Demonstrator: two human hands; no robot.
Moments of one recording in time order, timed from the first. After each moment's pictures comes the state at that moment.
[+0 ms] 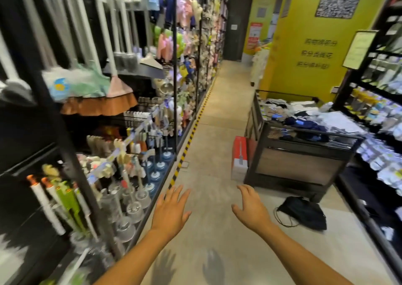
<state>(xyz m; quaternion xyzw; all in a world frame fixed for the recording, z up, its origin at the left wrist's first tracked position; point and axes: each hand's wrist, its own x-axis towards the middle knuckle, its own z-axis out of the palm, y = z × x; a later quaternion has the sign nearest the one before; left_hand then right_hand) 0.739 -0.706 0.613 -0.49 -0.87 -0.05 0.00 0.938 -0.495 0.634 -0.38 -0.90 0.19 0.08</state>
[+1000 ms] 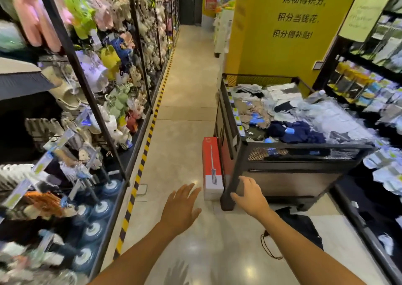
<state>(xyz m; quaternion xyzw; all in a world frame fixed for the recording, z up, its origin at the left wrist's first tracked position) 0.496 -0.087 0.559 -0.61 -0.78 -0.08 -0.12 0.711 0.068 0.611 -0.50 -0.81 0.30 0.07</state>
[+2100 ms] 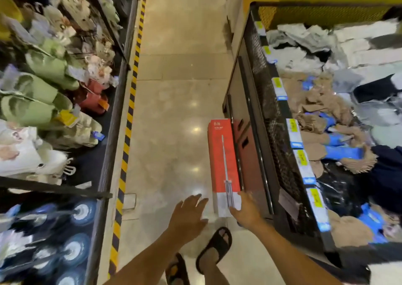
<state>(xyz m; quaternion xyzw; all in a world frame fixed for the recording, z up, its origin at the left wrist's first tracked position) 0.219 0.346 0.318 -0.59 -0.74 0.02 -0.34 0.426 0.481 0.311 -0.56 -0.69 0.44 -0.10</state>
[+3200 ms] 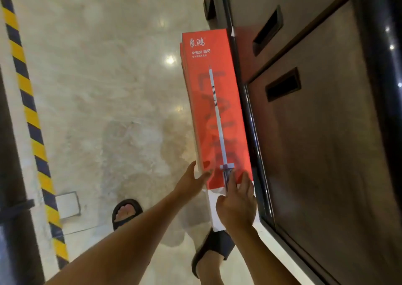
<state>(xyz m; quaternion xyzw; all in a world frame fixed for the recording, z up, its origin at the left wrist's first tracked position) 0.214 0.541 -0.069 -0.18 -0.72 -0.13 -0.66 0.368 0.522 -0.058 -0.67 -0.67 0.23 -0.21</state>
